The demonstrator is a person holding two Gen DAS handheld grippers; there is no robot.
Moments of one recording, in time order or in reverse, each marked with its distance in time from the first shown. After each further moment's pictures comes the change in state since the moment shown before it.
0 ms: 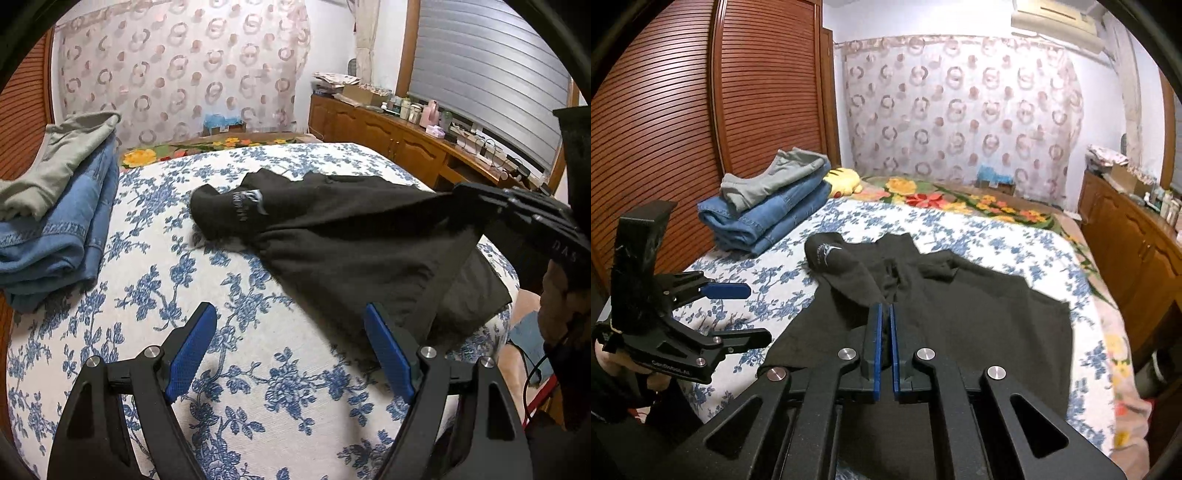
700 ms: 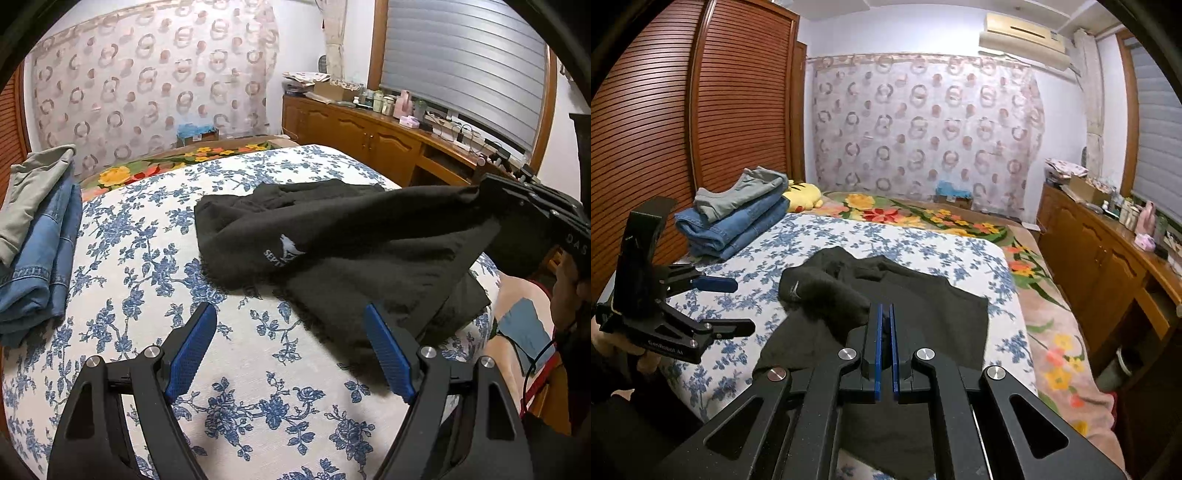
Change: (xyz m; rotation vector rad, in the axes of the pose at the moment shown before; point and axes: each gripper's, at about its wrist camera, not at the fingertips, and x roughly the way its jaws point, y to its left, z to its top) left arm 0.009 -0.041 0.017 0.083 0.003 -0.056; right arm -0.069 -0.009 -0.027 0.017 -0.039 -0.136
